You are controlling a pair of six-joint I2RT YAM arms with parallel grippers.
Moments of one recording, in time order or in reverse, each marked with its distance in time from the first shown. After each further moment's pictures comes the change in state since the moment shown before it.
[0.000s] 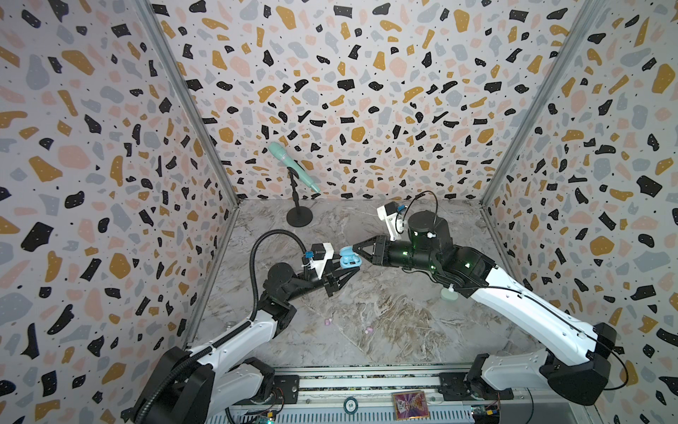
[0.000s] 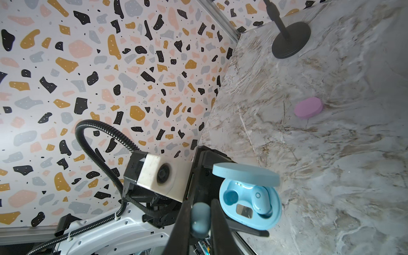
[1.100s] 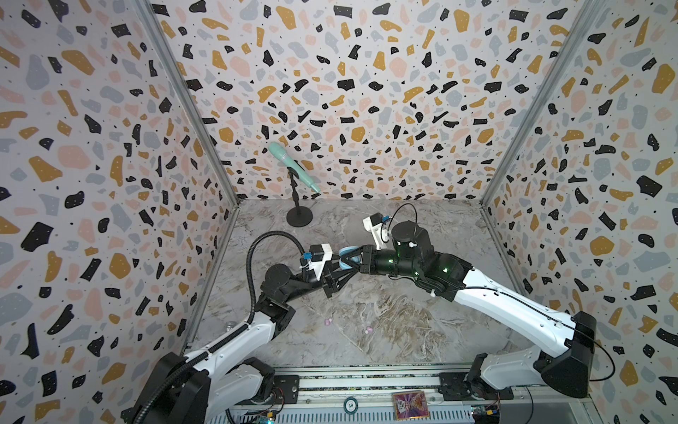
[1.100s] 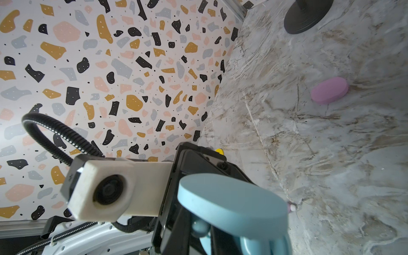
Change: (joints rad) left arm 0.000 -0.033 0.000 -0.002 0.014 0.000; right arm 0.028 0.052 -0.116 0.159 -0.035 0.043
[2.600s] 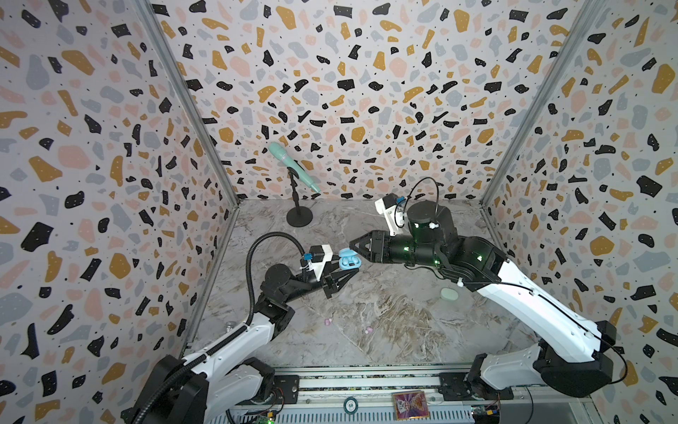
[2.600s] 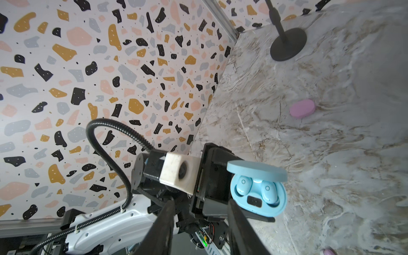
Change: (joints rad) left arm -0.001 -0.018 0.000 -0.040 -0.008 0.031; right arm 0.002 0.026 0.401 -0.431 0.117 -0.111
